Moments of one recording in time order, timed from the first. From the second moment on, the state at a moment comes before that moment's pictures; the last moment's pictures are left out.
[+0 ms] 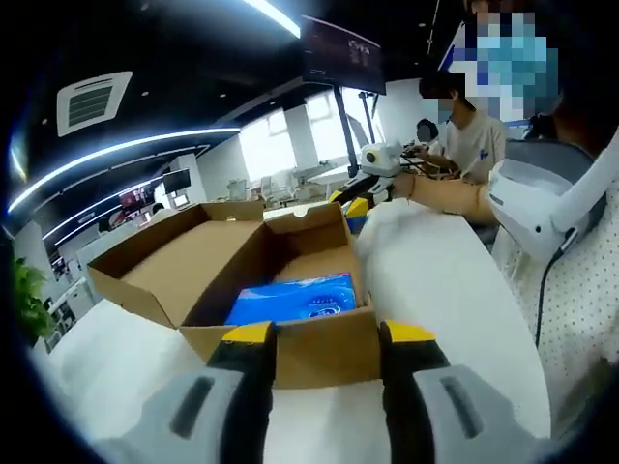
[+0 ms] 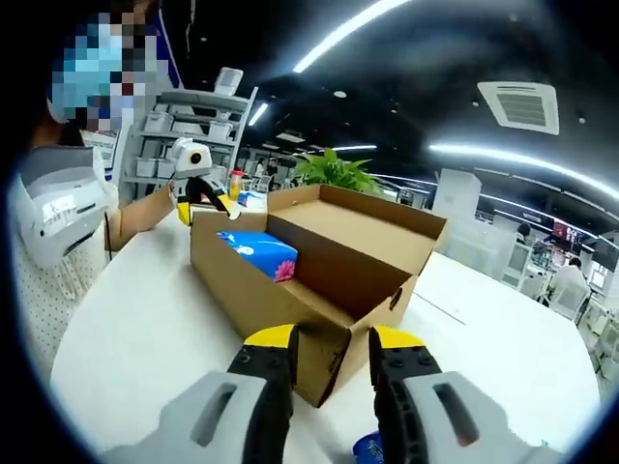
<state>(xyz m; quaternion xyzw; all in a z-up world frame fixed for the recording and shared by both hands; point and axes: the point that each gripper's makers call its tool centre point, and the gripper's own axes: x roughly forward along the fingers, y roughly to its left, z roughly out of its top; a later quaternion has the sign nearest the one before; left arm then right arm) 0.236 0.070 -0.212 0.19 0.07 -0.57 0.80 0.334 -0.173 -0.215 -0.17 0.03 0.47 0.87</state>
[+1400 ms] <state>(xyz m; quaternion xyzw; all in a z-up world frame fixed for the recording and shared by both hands) 0.233 0.066 -0.210 0.18 0.07 -0.58 0.79 0.346 -0.170 -0.180 -0.09 0.00 0.43 0.90</state>
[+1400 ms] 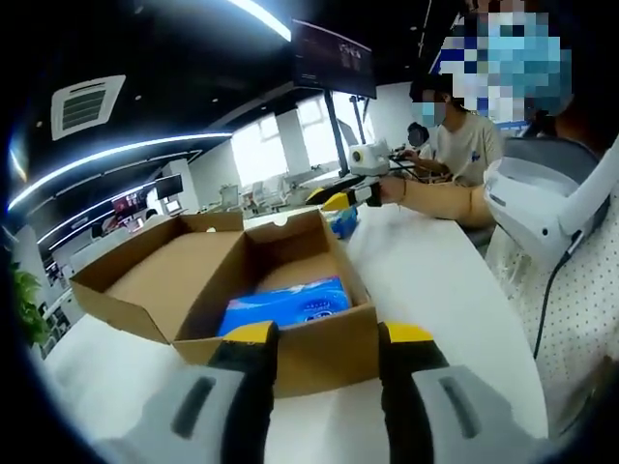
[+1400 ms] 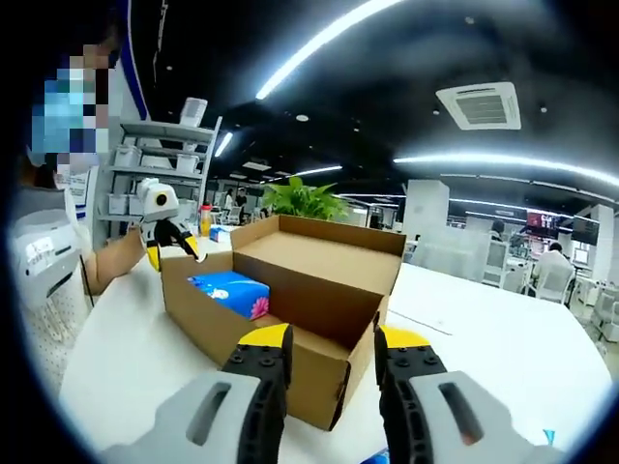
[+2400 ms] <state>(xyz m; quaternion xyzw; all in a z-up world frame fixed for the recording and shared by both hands) 0.233 0.067 -0.208 0.14 0.08 -0.58 0.80 0.327 -0.064 -0.126 -0.10 0.07 0.48 0.87</state>
